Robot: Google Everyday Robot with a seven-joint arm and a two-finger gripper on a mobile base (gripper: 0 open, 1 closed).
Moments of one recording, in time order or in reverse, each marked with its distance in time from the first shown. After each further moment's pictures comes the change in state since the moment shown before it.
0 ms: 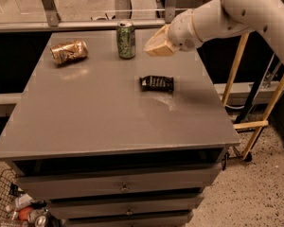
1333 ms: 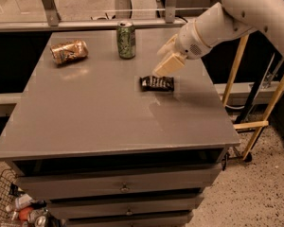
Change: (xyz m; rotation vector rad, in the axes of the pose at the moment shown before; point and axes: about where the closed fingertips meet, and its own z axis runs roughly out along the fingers) arm 0.039 0.027 -0.009 -0.067 0.185 0.173
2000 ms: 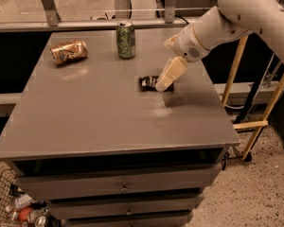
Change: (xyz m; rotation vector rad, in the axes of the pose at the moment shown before) arm 0.009 0.002 0.010 -0.022 0.028 0.012
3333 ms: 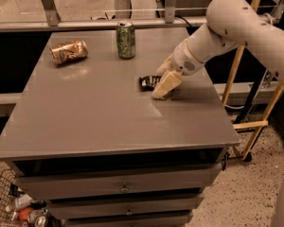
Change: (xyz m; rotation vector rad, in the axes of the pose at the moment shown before) arm 0.036 0.014 0.038 -0.078 0.084 0.043
